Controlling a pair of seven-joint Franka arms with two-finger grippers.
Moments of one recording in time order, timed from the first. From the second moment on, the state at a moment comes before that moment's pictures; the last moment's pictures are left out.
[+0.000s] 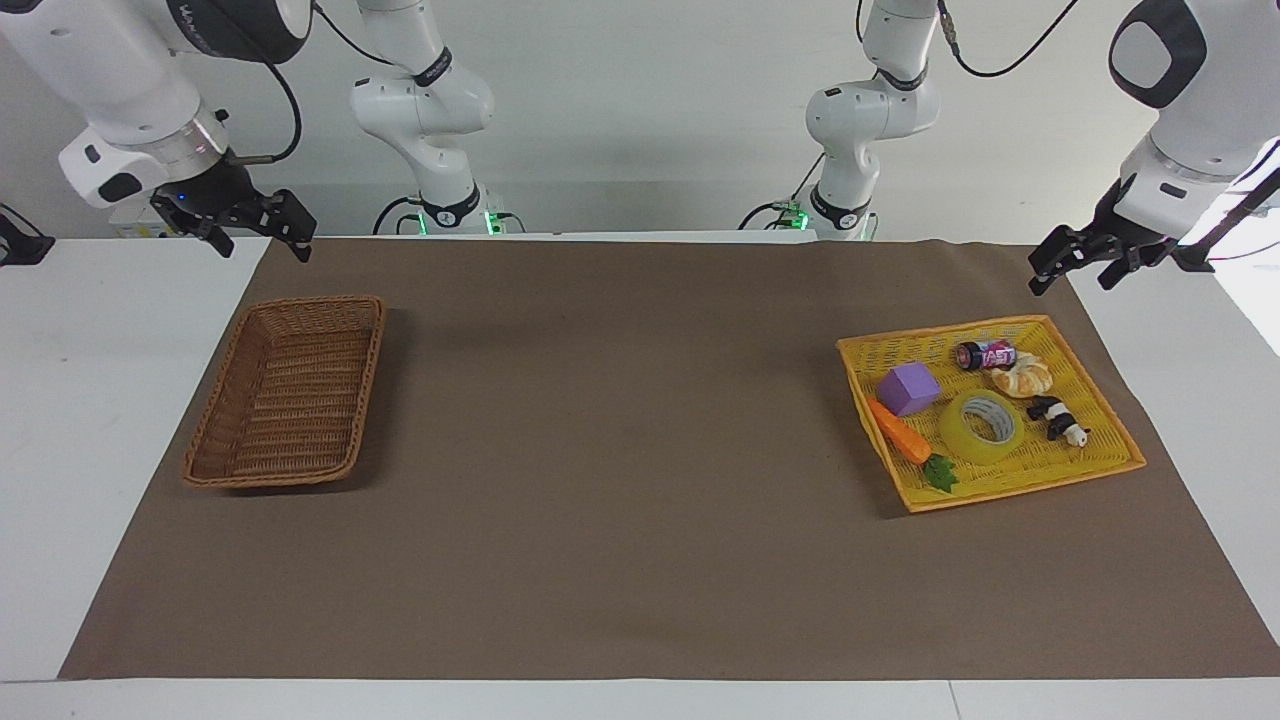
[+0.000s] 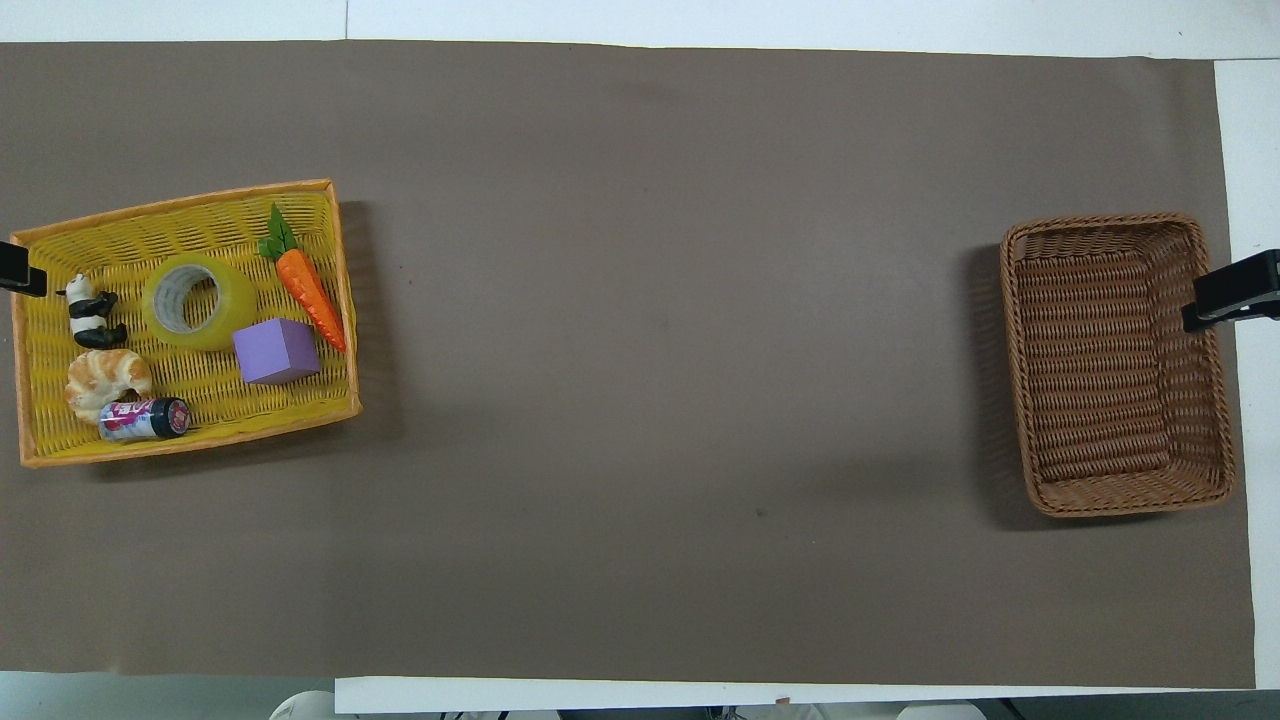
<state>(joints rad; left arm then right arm) 0.08 -0.05 -0.04 -1.72 0.01 1.69 0.07 0.06 -0.02 -0.18 -1.57 -0.04 1.41 -0.03</state>
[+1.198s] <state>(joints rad) 0.16 0.21 -0.03 -1.99 0.01 2.26 0.14 0.06 -0.02 -0.18 -1.57 -0.04 1.41 -0.03</state>
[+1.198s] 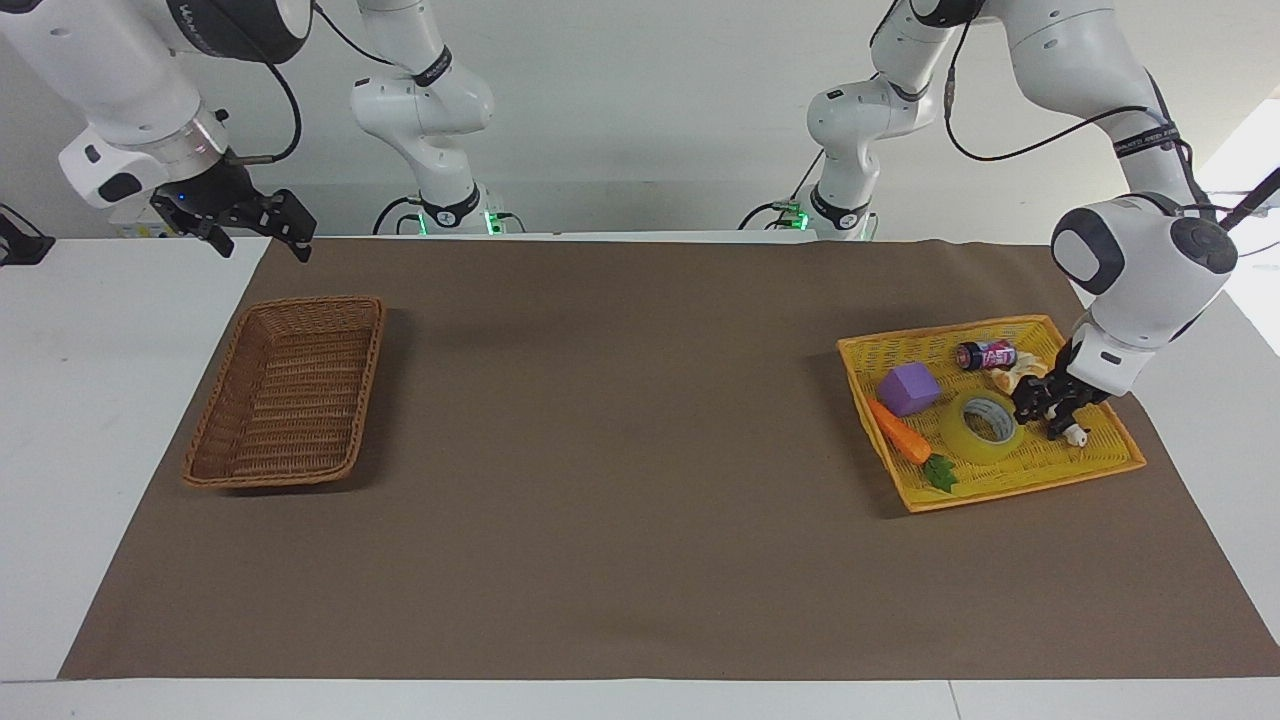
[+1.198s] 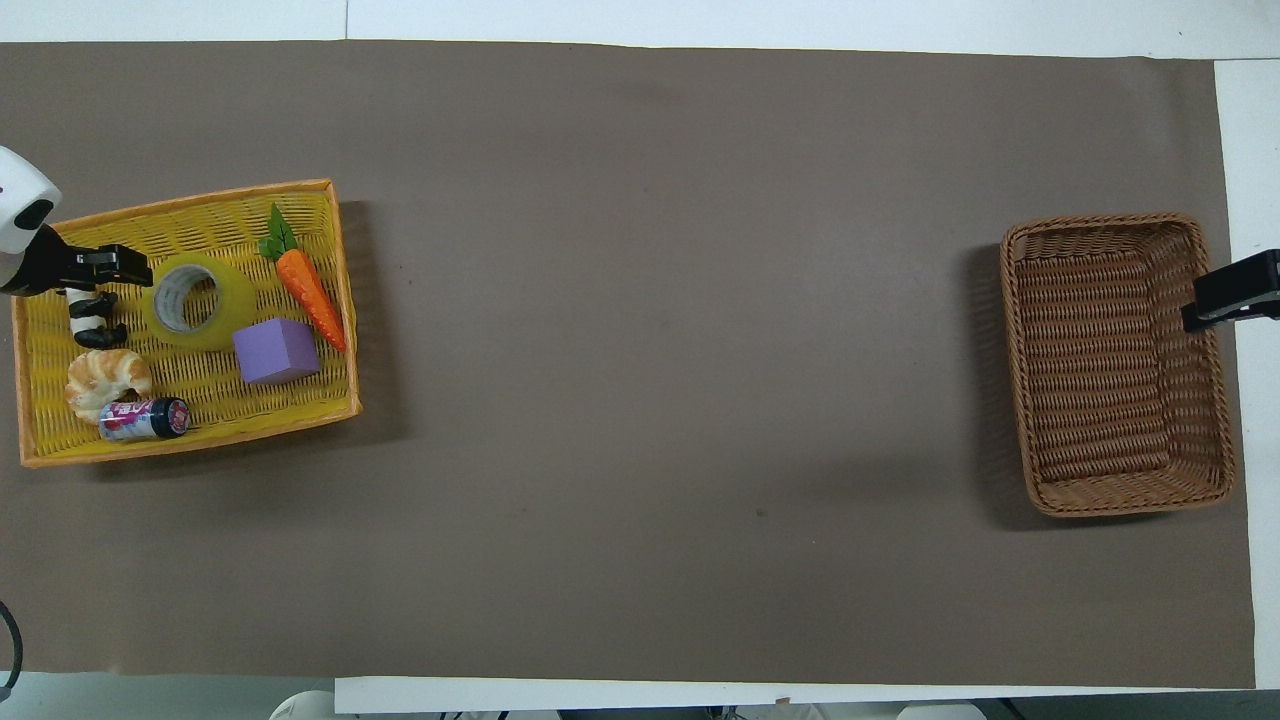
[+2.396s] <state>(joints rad) 0.16 0.23 -0.03 -2.10 0.01 2.38 0.14 0.06 -0.02 -0.18 -1.57 -0.04 1.41 -0.03</state>
